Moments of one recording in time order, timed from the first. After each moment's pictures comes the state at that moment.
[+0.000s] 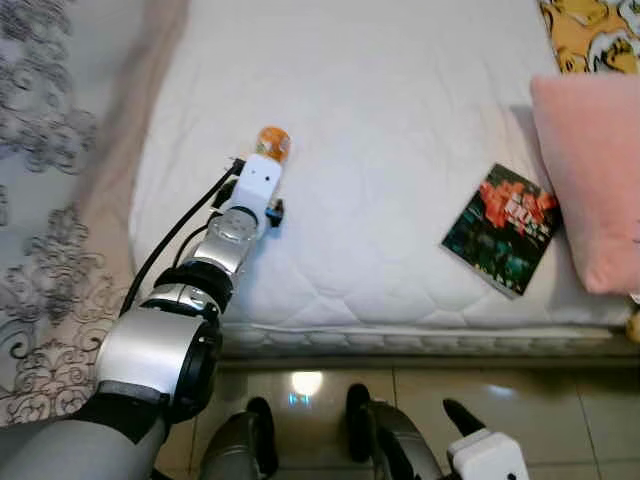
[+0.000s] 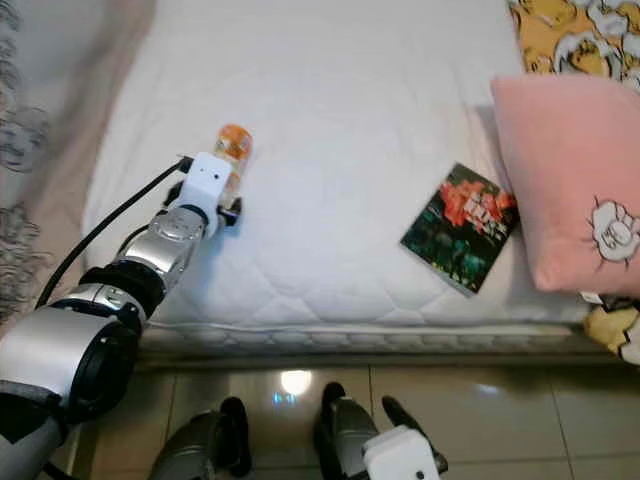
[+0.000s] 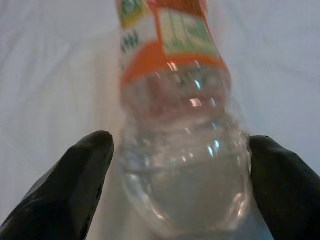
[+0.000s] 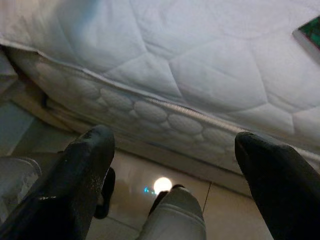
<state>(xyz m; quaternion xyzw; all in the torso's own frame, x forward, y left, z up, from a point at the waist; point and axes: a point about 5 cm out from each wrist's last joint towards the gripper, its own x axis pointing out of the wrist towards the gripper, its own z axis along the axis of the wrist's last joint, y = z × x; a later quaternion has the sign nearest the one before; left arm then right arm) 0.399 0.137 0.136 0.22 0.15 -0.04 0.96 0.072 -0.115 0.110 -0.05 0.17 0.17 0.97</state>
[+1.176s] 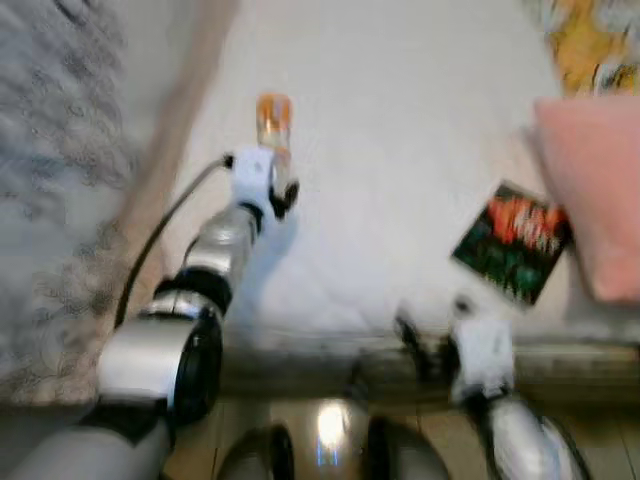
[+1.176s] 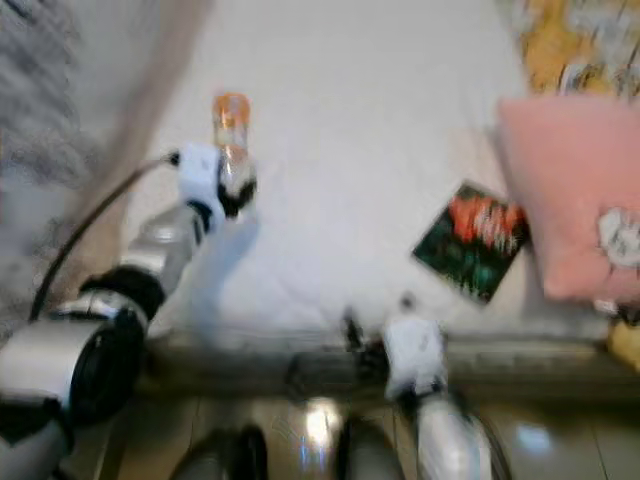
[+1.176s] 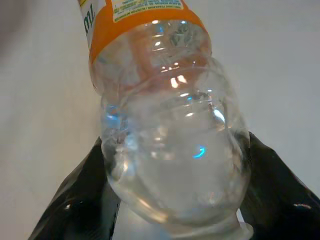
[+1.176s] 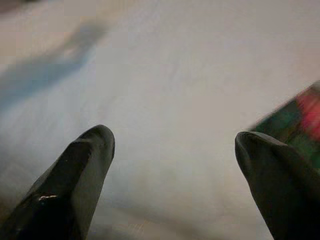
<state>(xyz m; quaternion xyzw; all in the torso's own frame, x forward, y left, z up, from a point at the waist) 0.399 0.128 0.154 0.01 0.05 -0.14 0.99 0.201 -0.146 0.103 -0.07 0.04 0.10 0.99</state>
